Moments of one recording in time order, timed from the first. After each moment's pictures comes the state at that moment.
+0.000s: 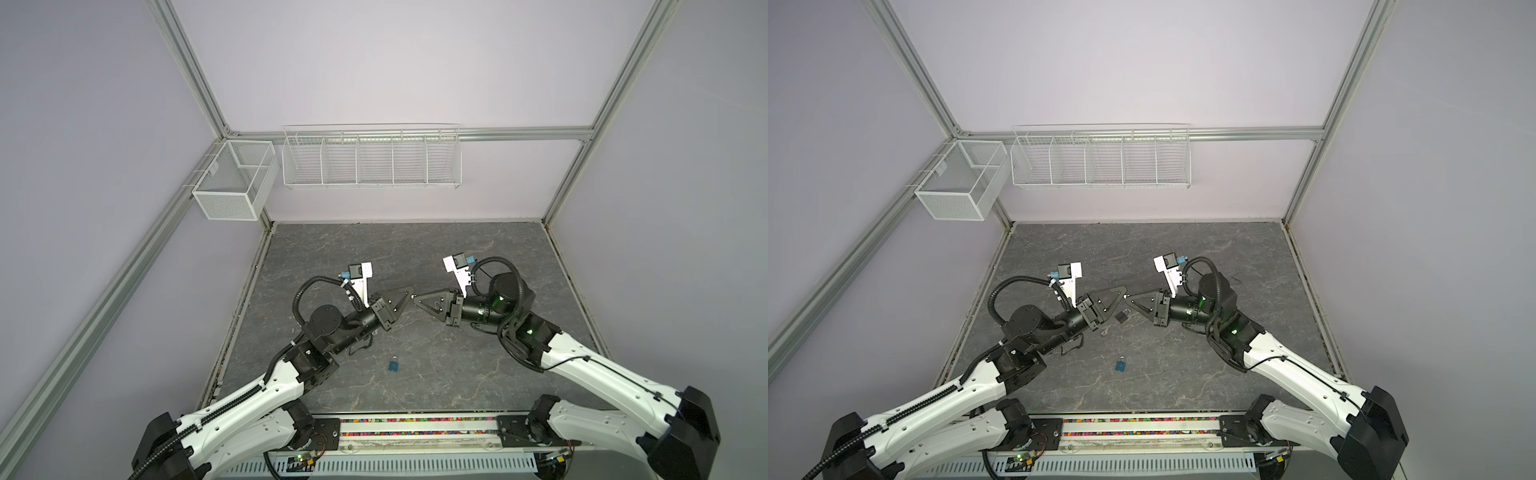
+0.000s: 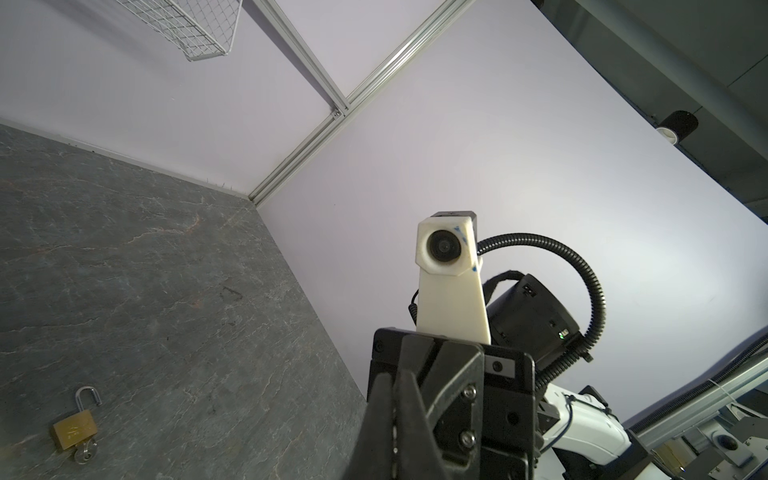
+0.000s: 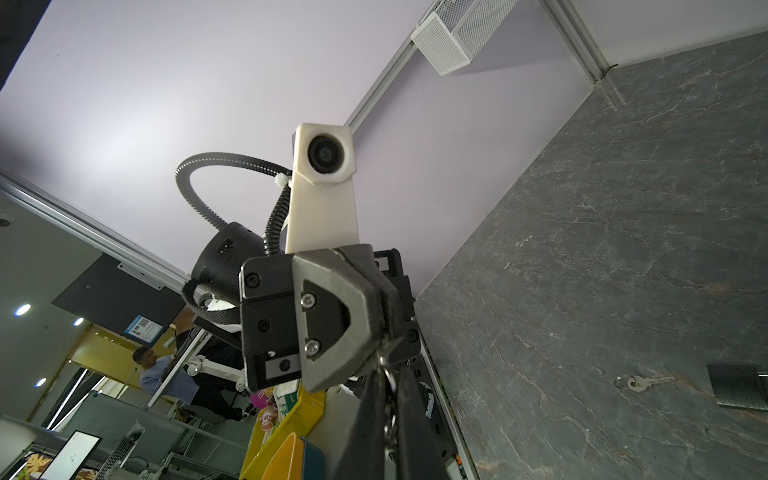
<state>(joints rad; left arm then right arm) -0.88 0.91 0.59 0.50 0.19 -0.91 0.76 1.08 0.79 0.26 -0.63 0.83</state>
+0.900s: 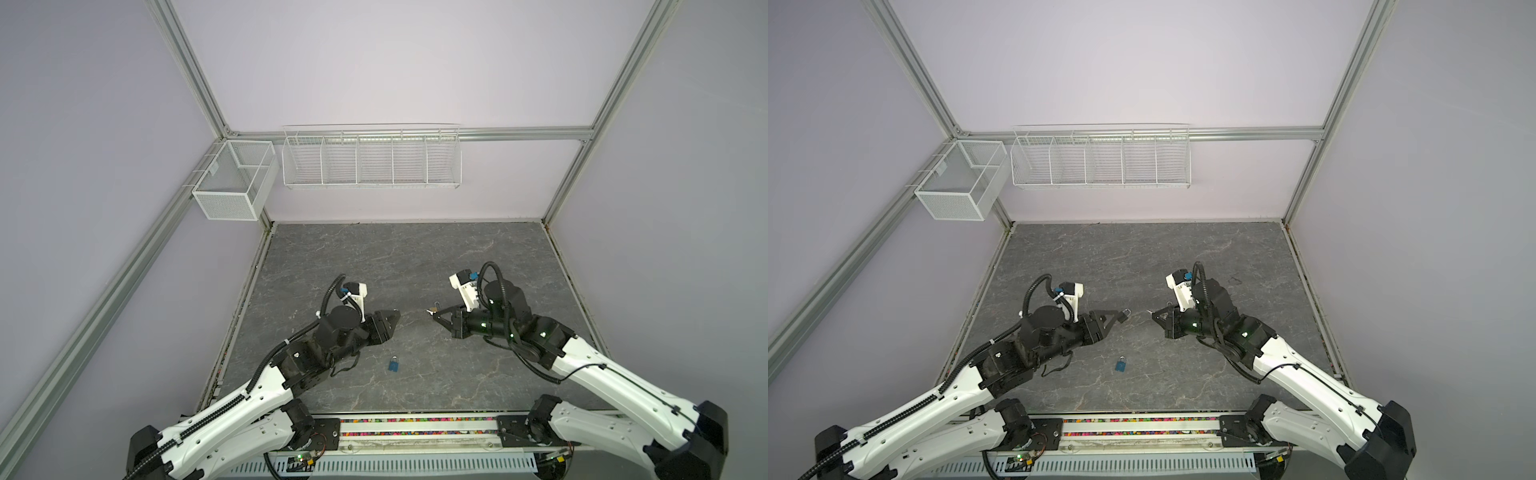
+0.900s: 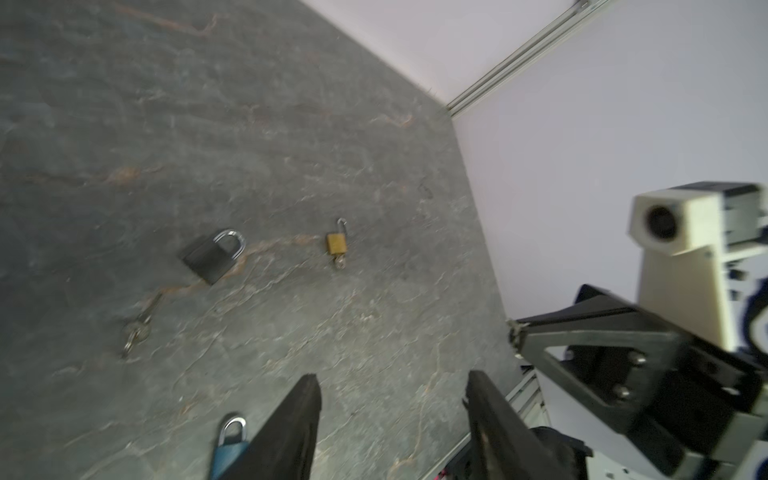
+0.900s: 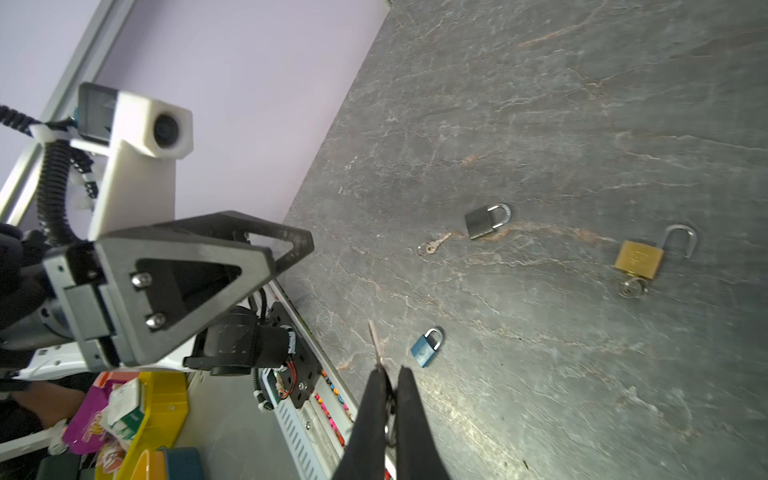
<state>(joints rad) -0.94 0.85 0.67 -0.31 -0.07 -0.93 0.76 0.99 0.81 -0.37 -0.31 0.60</state>
